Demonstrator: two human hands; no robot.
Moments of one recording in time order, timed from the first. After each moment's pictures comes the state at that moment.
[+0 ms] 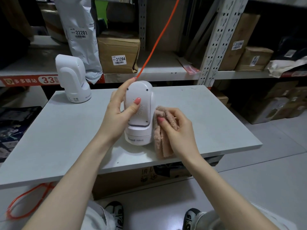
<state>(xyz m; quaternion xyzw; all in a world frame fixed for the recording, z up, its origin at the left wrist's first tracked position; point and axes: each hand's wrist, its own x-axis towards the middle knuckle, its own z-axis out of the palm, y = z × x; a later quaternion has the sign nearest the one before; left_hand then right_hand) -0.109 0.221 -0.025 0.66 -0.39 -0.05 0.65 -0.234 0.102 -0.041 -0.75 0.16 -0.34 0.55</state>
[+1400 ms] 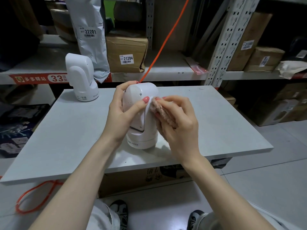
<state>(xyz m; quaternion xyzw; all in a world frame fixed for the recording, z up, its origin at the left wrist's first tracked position) -0.115 0.228 -0.020 0.61 -0.32 -0.05 0.72 -0.214 0.111 -0.042 -0.82 0.02 -0.53 0.22</state>
